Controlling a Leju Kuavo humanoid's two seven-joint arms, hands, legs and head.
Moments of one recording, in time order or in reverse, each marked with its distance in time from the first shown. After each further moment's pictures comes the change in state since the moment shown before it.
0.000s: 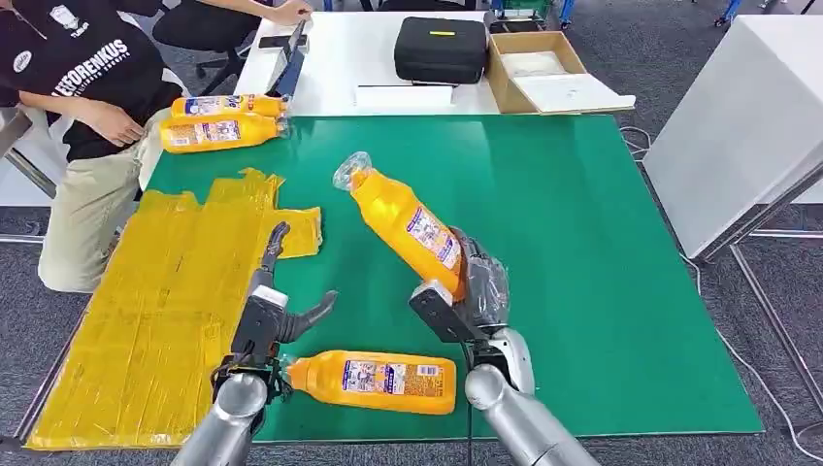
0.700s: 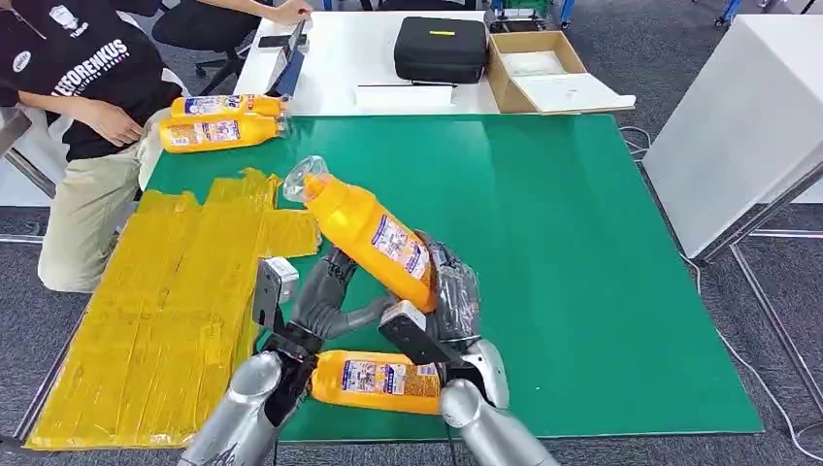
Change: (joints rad) left arm -0.076 -0.031 -0.116 -0.020 0.433 -0.481 0.116; right arm 0.068 0.074 0.019 -0.088 0.035 0.003 -0.095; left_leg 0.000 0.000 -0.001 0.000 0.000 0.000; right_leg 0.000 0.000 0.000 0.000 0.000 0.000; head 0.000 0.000
